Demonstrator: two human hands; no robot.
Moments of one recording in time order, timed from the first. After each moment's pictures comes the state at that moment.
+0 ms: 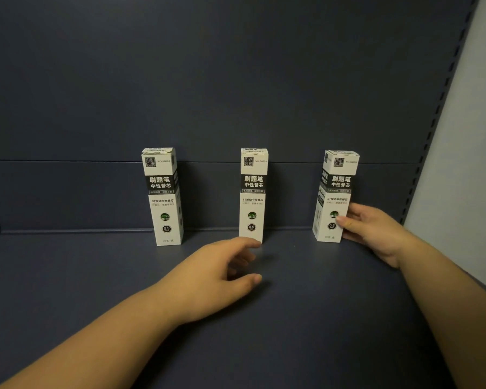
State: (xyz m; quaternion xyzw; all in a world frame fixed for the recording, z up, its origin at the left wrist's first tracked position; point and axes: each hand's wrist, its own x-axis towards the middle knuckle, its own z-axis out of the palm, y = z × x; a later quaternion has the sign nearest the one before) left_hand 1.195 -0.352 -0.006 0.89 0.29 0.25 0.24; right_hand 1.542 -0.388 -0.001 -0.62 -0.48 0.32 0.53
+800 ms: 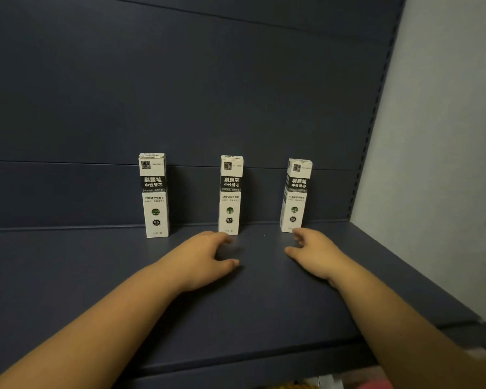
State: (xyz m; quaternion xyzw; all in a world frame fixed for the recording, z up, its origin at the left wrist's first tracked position) left_hand 1.194 -0.367 0.002 0.91 0.36 0.16 0.15; right_hand 1.442 -0.460 -0.003 -0.79 -0.51 0.13 0.32
